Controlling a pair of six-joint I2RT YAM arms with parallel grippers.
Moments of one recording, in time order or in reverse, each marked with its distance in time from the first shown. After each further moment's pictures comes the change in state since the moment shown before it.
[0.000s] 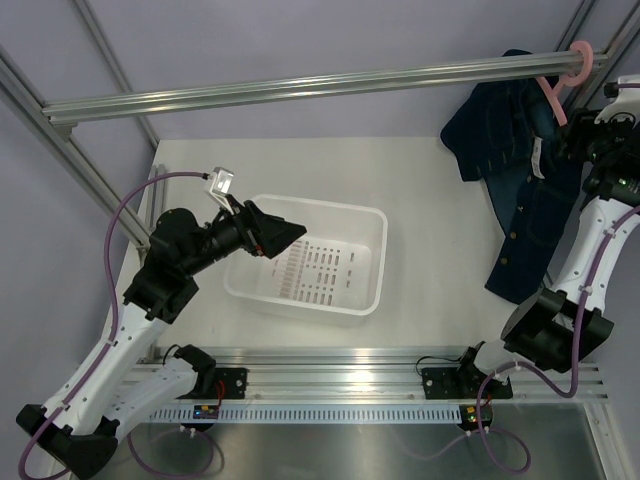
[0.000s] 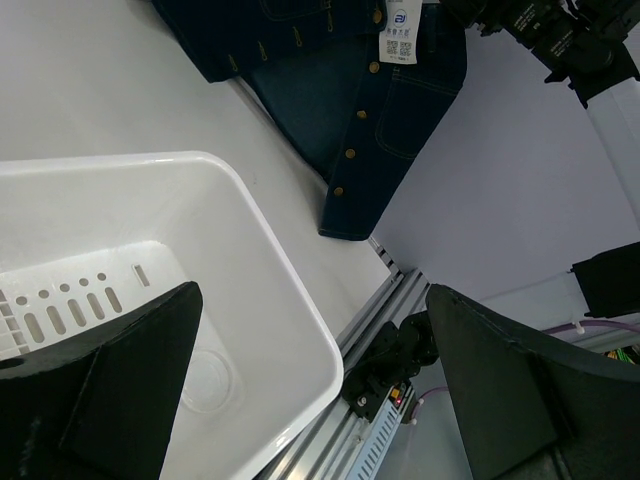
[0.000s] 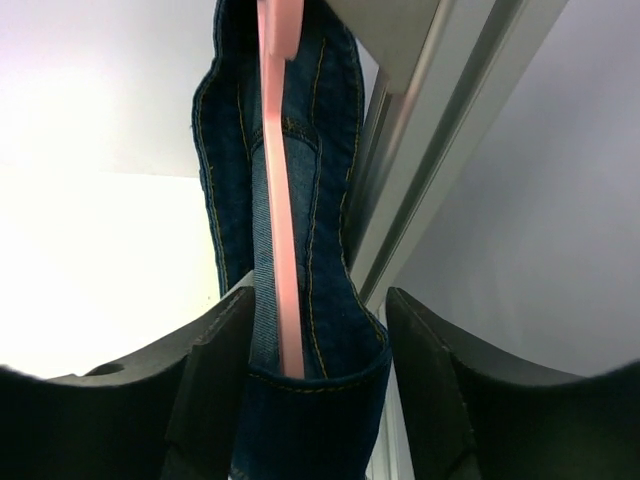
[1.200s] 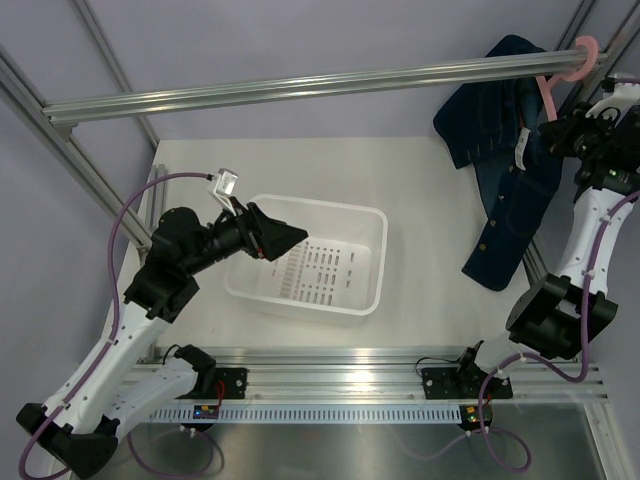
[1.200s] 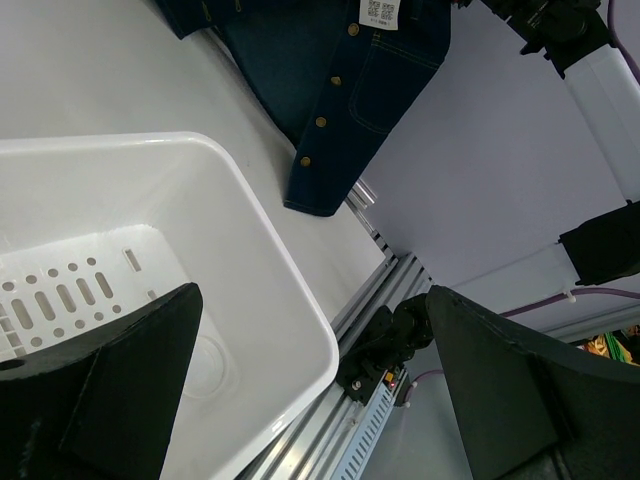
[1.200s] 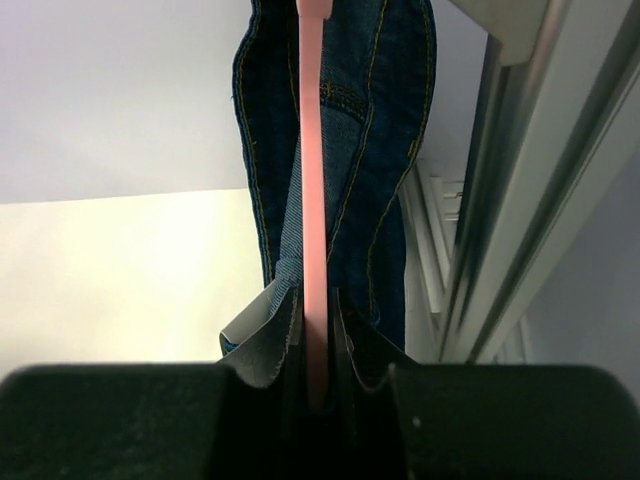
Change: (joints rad) left arm 0.000 0.007 0.003 -0.027 0.036 -0.002; right arm 0.054 0.087 0.022 0.035 -0.103 0.270
